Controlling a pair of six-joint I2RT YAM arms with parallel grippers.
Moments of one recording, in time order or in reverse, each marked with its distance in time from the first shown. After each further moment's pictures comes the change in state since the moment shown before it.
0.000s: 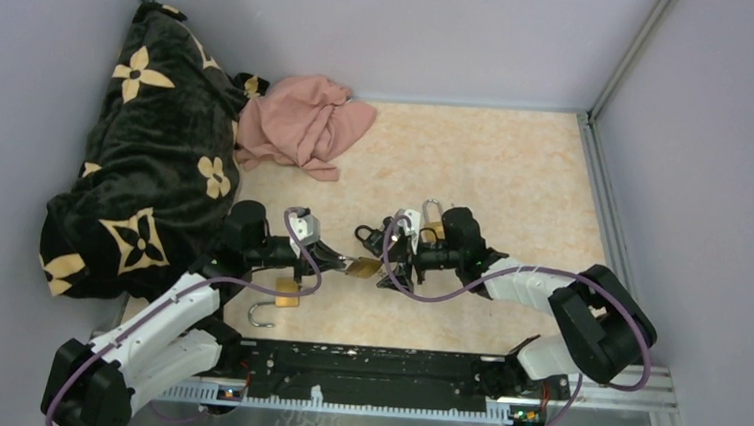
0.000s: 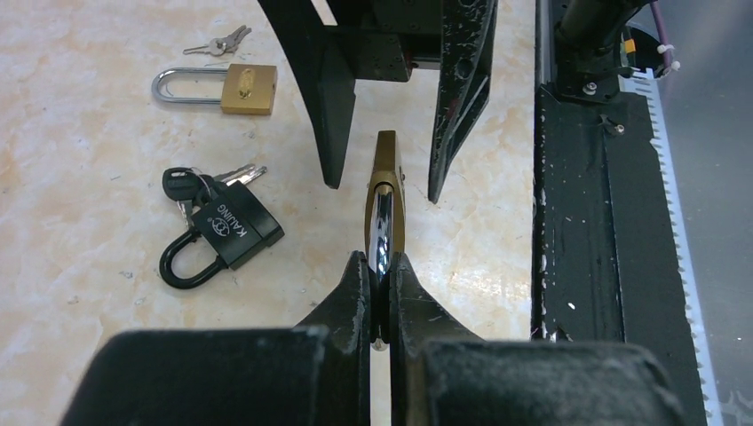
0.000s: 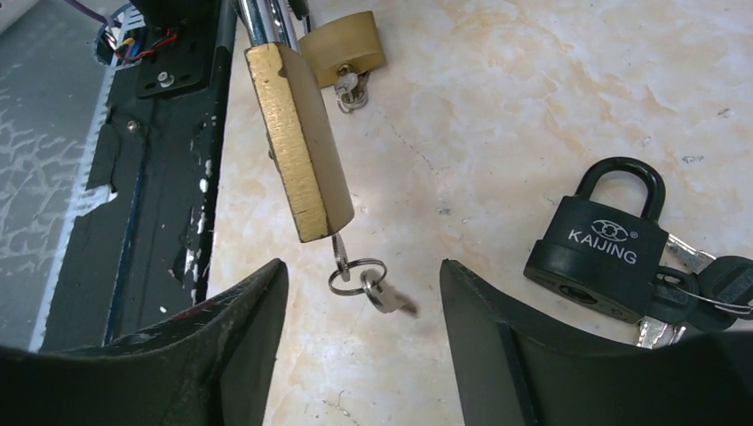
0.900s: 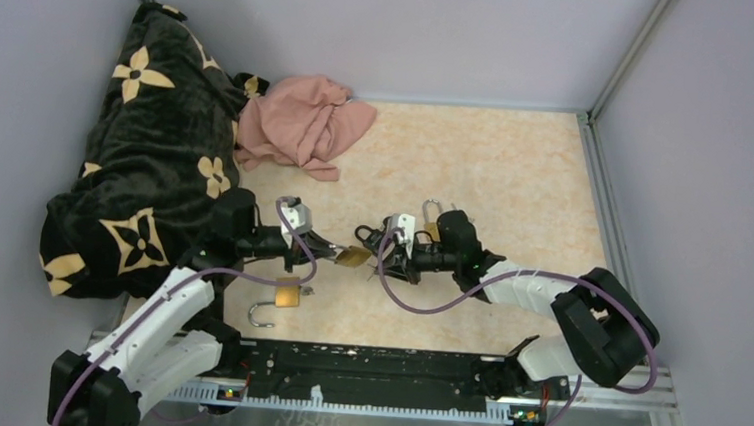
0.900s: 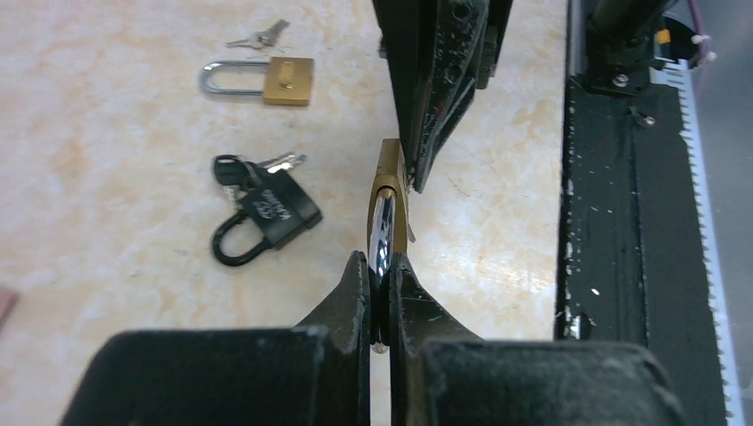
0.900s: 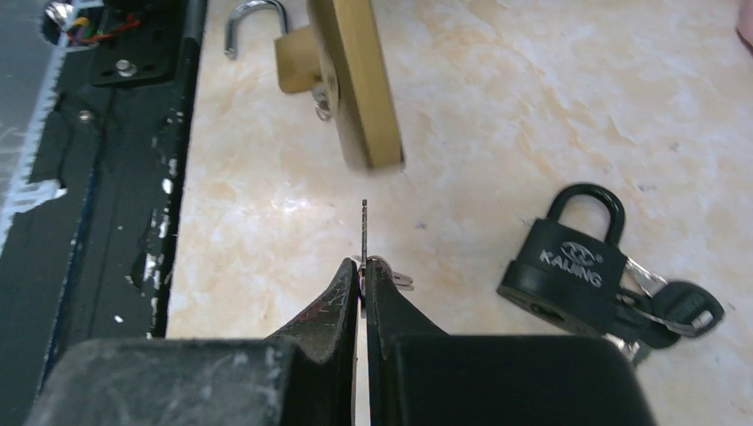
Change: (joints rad) left arm 0.076 -0.005 0.069 -0.137 0.038 0.082; right arm 0.052 -0.010 0.000 0.029 0.071 -0.077
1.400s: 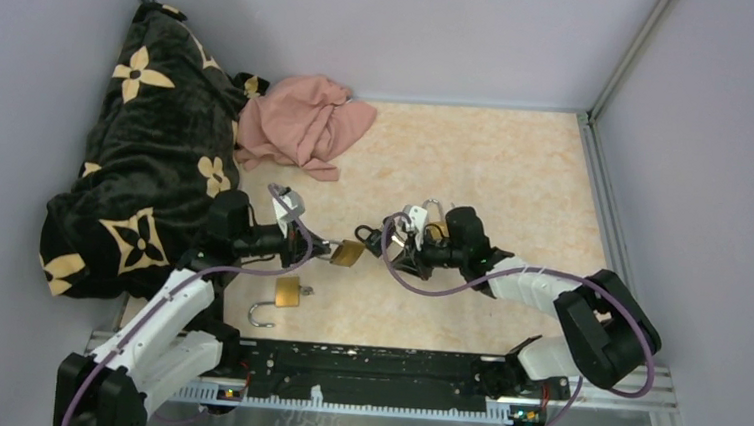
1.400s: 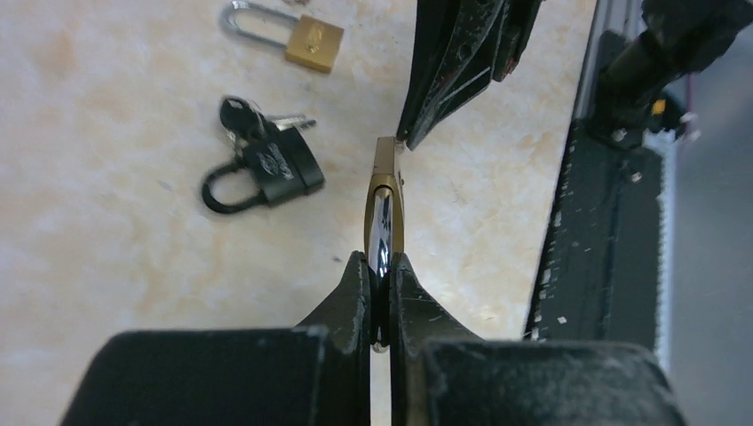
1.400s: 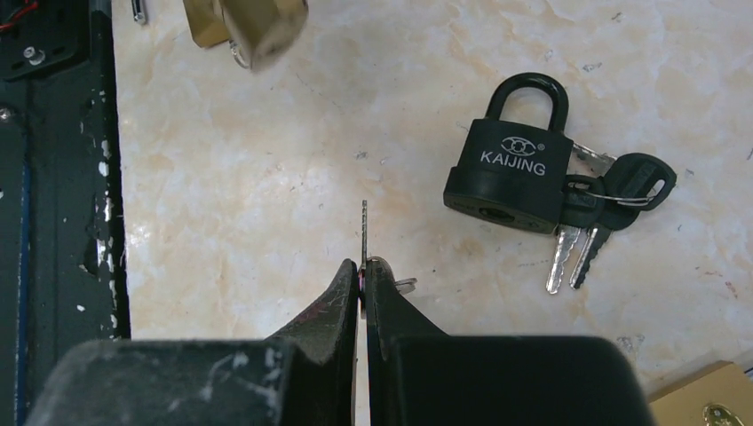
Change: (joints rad) left arm 0.093 -0.024 0.032 -0.055 -0.026 -0.099; right arm -0.091 -0.016 -0.021 -0.114 0.102 0.006
